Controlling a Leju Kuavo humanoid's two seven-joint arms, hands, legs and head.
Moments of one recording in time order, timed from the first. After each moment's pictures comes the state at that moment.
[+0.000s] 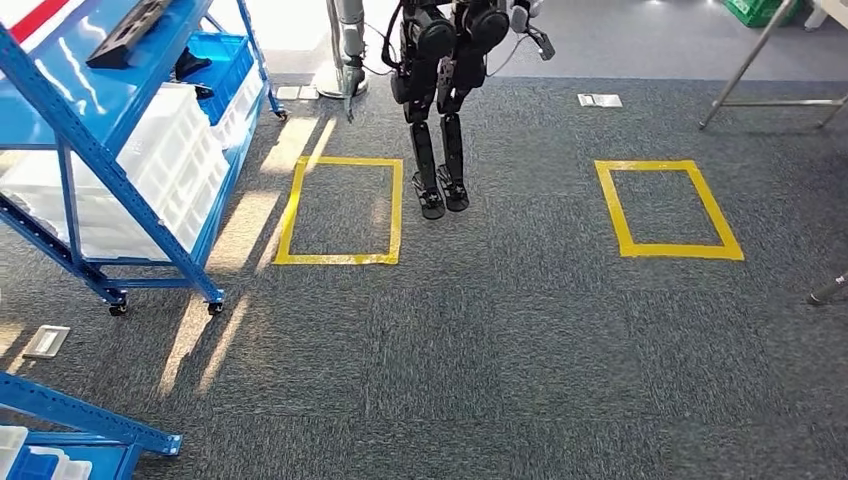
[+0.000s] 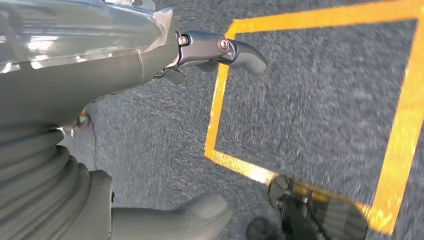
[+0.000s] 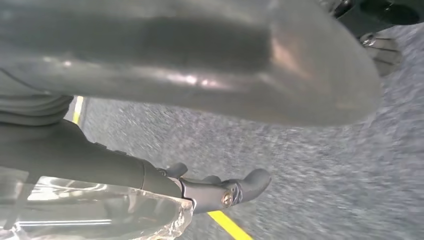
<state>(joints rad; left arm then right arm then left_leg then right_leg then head) -0.06 -0.16 0.94 -0.20 -0.75 0.16 0.04 -0.11 0.07 -0.86 -0.21 1.39 -0.01 0.02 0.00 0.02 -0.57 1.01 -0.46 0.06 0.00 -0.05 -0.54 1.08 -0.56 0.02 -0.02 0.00</state>
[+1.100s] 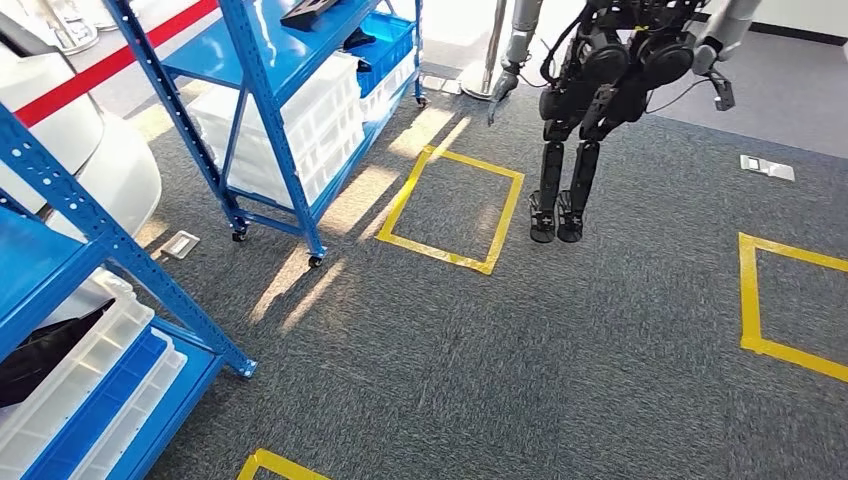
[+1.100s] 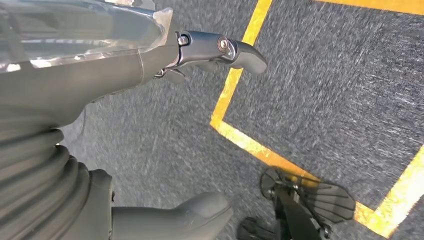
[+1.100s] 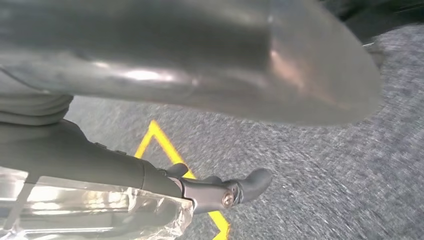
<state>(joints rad) -0.06 -0.15 0.93 -0.20 -0.83 0.10 -0.01 -0.09 0.08 -0.91 -0.21 1.32 -0.05 0.00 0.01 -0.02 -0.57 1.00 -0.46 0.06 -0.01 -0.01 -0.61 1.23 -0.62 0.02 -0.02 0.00</state>
